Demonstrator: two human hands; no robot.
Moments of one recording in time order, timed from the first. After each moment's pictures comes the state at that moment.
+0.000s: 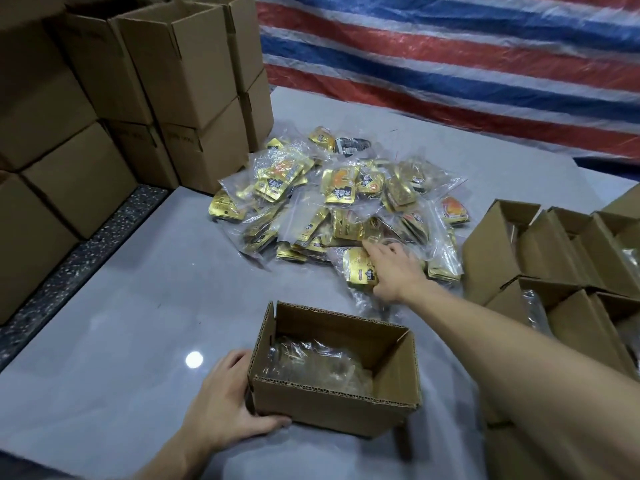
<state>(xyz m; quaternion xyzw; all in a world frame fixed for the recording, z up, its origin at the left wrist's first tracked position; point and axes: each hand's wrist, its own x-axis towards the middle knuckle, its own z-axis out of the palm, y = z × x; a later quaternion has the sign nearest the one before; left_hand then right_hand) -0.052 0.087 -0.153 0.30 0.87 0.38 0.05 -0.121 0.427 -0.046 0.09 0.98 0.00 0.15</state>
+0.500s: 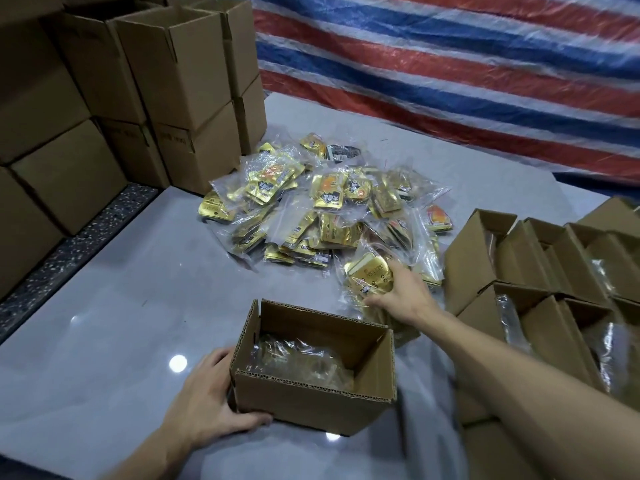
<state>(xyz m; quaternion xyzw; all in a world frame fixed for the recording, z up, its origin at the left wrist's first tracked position) -0.052 0.086 -0.153 0.29 0.87 0.40 0.06 -0.067 0.451 -0.037 0.19 0.95 -0.23 0.05</state>
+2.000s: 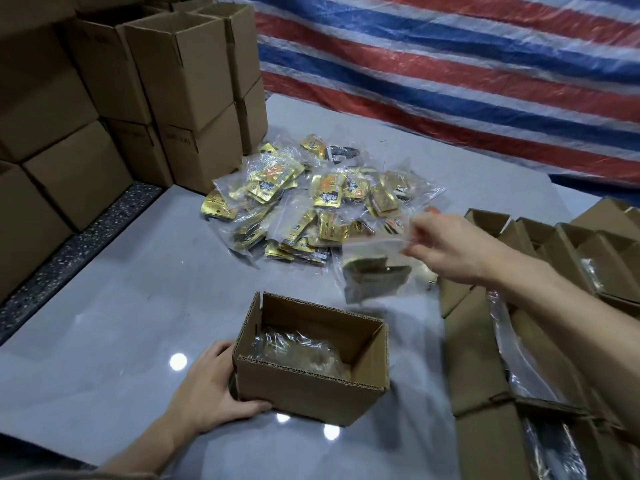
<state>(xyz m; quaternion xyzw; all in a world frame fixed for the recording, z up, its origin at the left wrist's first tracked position) -0.049 0.086 -0.152 0.29 0.88 0.38 0.05 -0.049 0.451 0.117 0.00 0.99 -0.09 0.04</state>
